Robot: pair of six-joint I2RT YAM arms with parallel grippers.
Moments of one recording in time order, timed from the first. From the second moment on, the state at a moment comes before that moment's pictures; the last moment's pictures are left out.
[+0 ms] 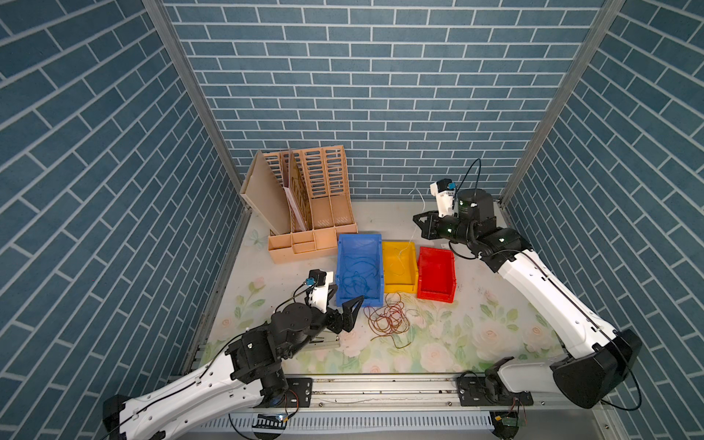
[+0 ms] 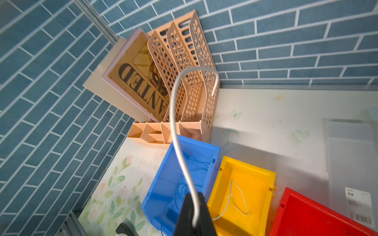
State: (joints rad) left arm -1.07 0.57 0.56 -0.27 -0.33 -0.49; right arm 0.54 1.35 1.36 -0.48 -0.25 0.36
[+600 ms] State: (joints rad) left arm -1.07 0.63 0.54 -0.20 -0.30 -0.51; right arm 0.54 1.45 1.01 -0.28 -0.30 0.37
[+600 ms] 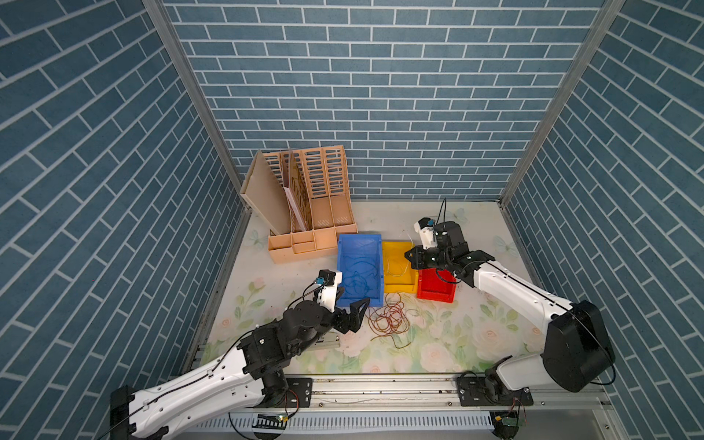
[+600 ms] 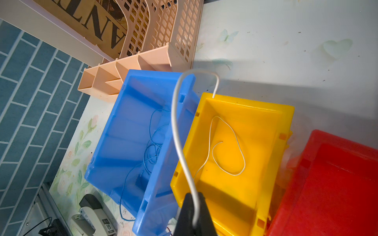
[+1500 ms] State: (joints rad) left arm -1.07 0.58 0.50 -0.19 -0.30 -0.53; right arm 0.56 1.72 1.09 -0.38 -0.38 0.32
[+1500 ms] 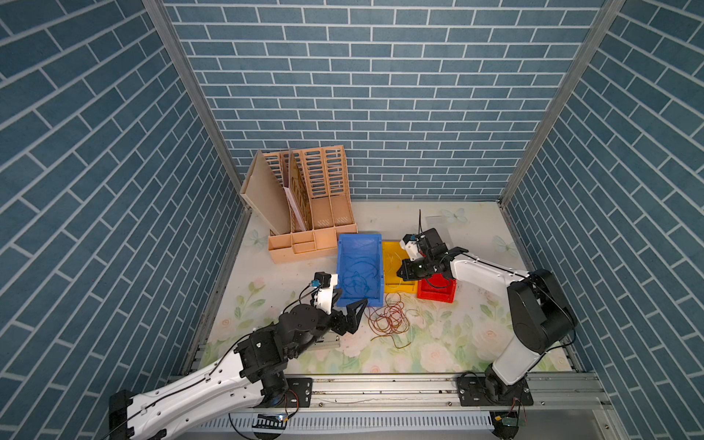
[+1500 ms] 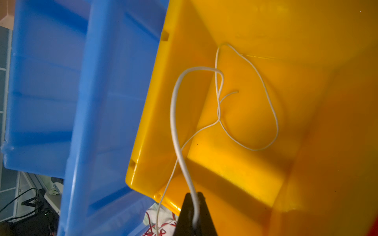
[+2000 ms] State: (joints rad) left arm -1.07 0.56 0.50 -0.22 -0.32 -0.55; right arm 0.58 1.77 1.18 -0.48 -0.27 0.29
